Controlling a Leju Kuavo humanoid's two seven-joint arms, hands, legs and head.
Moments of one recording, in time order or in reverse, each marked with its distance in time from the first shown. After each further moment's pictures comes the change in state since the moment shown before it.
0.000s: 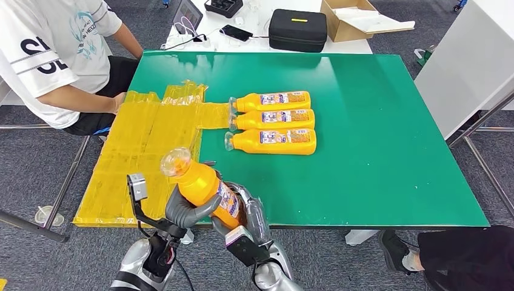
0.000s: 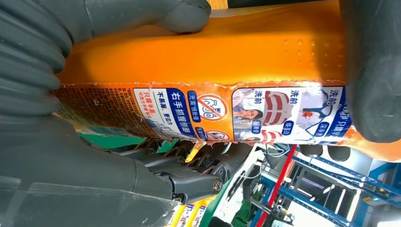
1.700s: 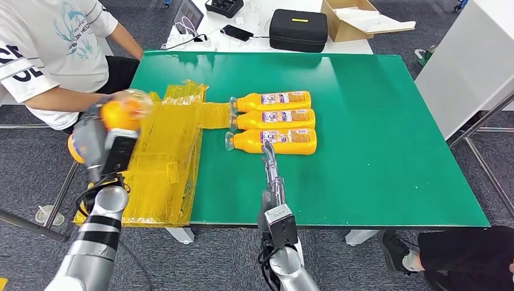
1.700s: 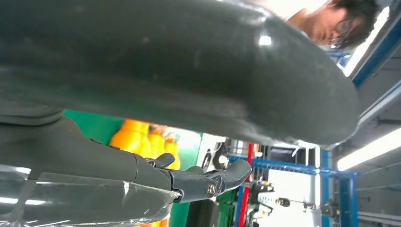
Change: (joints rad) left arm -0.355 0.113 0.225 0.196 -1.153 0.972 -0.192; right arm 0.073 0.000 -0.107 -0.374 -0.162 0.184 0.009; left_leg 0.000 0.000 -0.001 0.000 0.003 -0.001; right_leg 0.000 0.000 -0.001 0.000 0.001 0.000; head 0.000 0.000
